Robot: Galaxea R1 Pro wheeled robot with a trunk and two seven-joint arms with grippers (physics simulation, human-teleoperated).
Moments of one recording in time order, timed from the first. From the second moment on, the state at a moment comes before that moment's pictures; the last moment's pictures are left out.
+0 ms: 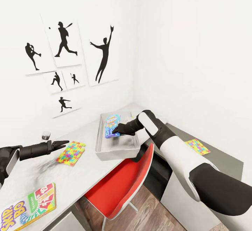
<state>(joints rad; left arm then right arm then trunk) -0.80 0.47 0.20 -0.67 0.15 0.78 -1.30 -1.18 0.17 0.43 -0.65 -0.95 1.05 -0.13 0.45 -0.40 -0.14</state>
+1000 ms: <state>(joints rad) -0.80 0.48 0.20 -0.67 0.15 0.79 -1.31 -1.18 0.17 0.44 -0.57 -0.94 1.05 -0.13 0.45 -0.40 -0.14</state>
